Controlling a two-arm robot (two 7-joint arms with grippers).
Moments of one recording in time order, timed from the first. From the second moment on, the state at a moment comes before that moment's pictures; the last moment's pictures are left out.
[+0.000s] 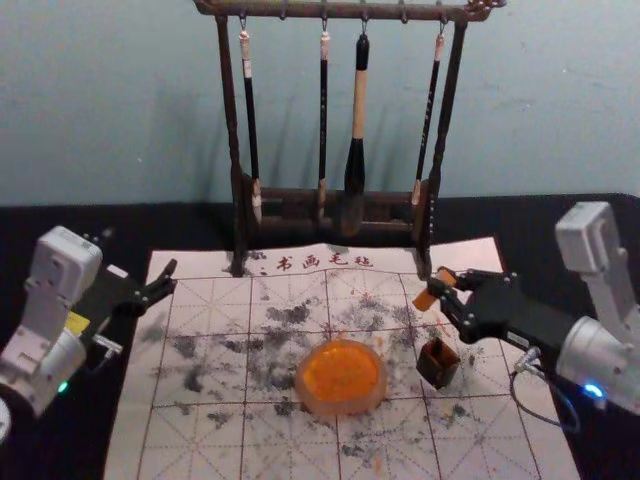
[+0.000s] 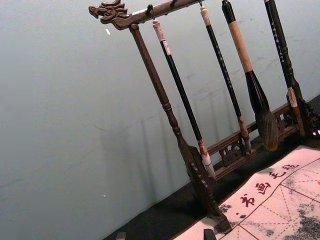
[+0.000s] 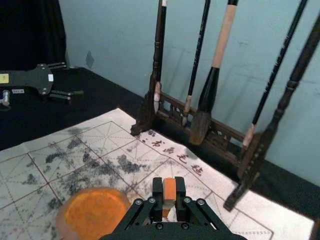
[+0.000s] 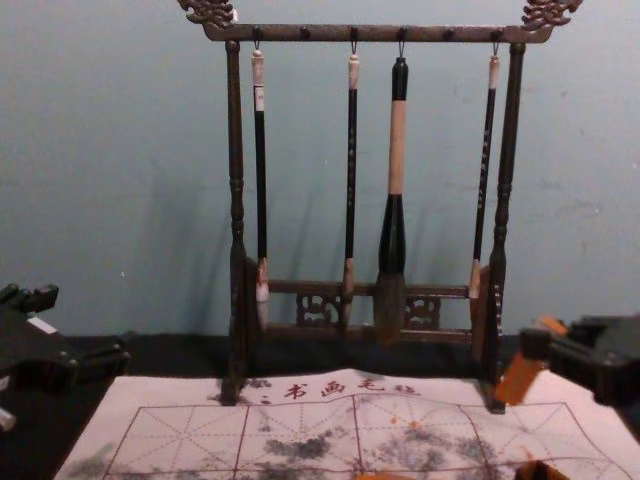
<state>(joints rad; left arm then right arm) -0.20 0.60 0.45 -1.41 -0.25 -0.12 0.03 0.15 0.55 -0.34 -1.59 0.40 0.08 0.47</state>
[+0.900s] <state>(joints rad) -0.20 0.60 0.45 -1.41 -0.25 -0.12 0.03 0.24 0.48 -0.49 -1.52 0.34 0.13 0.52</state>
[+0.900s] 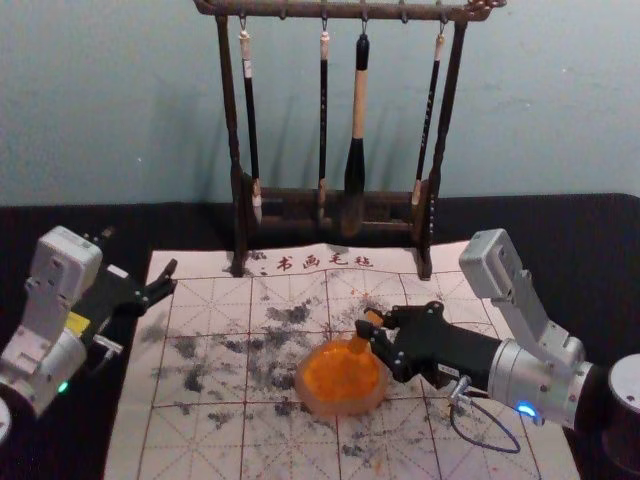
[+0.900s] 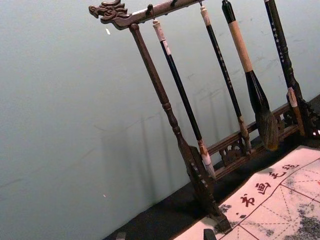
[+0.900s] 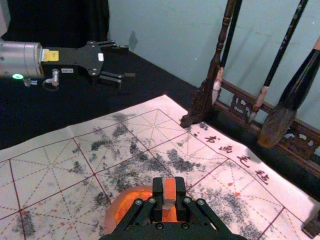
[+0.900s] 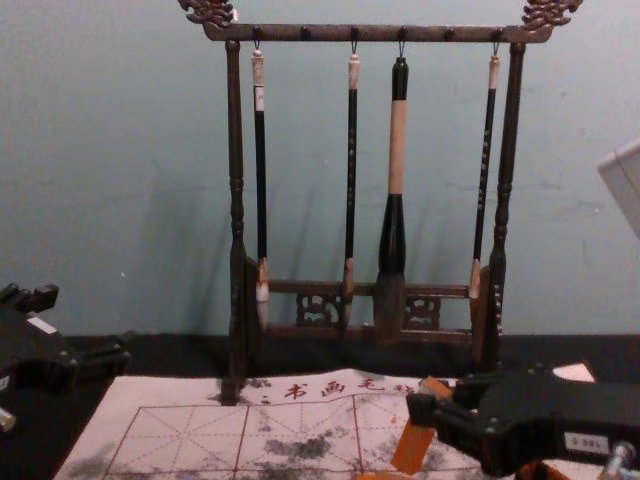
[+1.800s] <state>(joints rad) -0.20 0.60 0.45 -1.41 -0.25 -0.12 0.03 0.24 0.49 -0.49 -1.52 0.34 0.12 0.52</state>
